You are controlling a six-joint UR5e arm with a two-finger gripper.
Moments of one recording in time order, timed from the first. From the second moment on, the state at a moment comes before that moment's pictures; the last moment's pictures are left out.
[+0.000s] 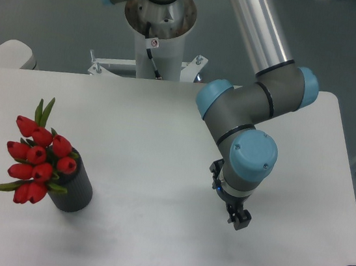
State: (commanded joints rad) arm 2.51 -2.16 -1.39 -1.19 1.59 1.62
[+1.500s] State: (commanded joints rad) arm 2.52 -1.90 -1.67 -1.20 0.99 1.49
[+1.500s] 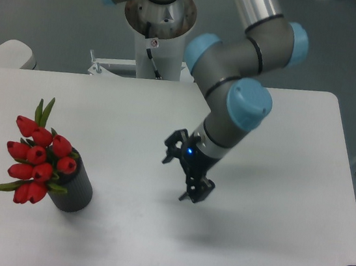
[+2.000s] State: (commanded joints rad) arm 2.49 -1.85 -1.76 -1.19 0.62 1.39
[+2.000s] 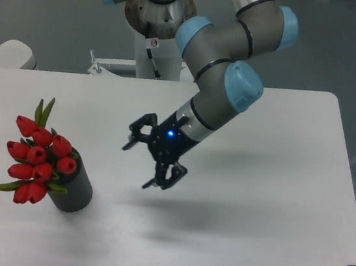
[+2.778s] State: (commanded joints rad) arm 2.33 -1.87 -1.78 -1.10 0.59 1.35
